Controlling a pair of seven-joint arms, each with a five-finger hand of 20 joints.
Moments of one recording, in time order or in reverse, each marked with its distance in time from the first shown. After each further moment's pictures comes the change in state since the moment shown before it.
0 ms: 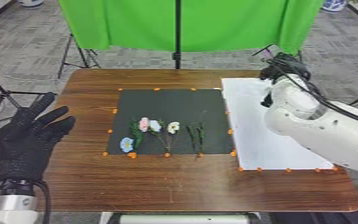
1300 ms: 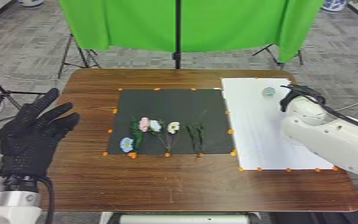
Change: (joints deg) left arm -2.2 0.6 1.1 0.5 0.0 -1.2 -0.3; right arm -2.1 0.9 -4.0 10.8 6.6 -8.9 -1.7
